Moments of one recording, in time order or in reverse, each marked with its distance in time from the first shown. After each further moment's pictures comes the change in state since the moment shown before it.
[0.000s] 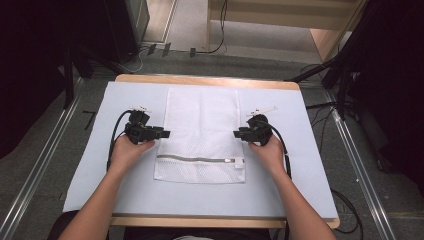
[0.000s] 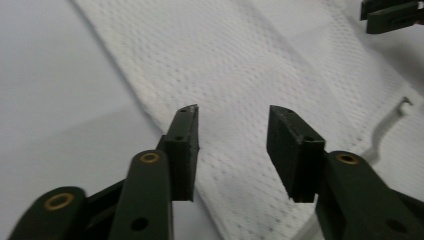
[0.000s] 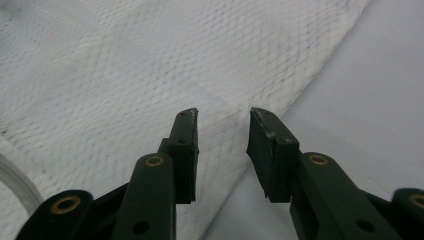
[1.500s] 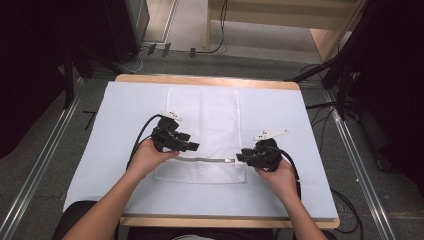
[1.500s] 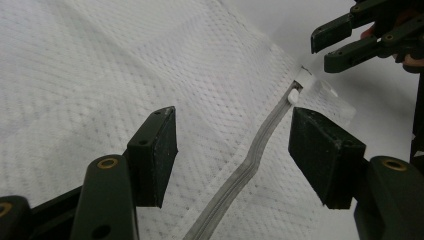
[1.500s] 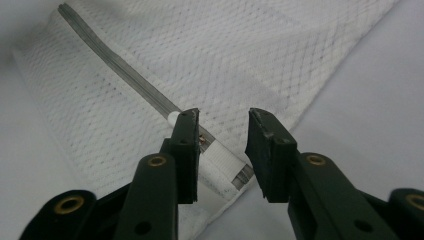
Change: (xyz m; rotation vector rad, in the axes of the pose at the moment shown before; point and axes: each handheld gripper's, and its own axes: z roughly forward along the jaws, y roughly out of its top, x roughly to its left) left arm -0.078 0.015 0.034 0.064 -0.177 0.188; right arm 0.042 -0.054 -0.051 -0.012 0.100 -0.037
